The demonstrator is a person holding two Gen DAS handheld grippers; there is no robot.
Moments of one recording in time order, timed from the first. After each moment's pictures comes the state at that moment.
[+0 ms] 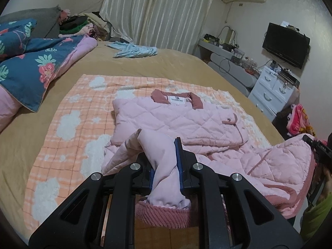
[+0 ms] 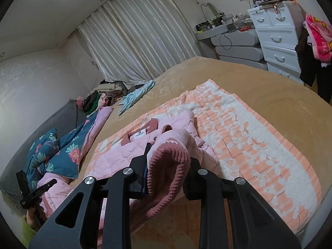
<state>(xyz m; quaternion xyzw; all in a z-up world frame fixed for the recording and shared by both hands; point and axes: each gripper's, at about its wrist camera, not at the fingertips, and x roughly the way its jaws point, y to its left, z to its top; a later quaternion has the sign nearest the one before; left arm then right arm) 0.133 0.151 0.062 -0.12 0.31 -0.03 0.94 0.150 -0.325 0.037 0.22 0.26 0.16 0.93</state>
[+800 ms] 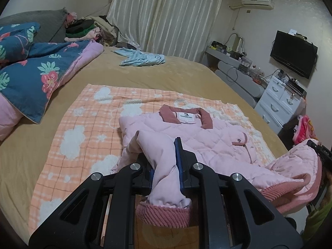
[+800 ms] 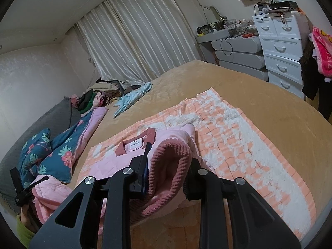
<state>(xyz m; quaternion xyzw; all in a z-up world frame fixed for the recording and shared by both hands) 0.181 0.175 0.081 -0.13 0.30 0.00 0.95 0.210 -0.307 0.064 0.20 0.26 0.14 0.93</state>
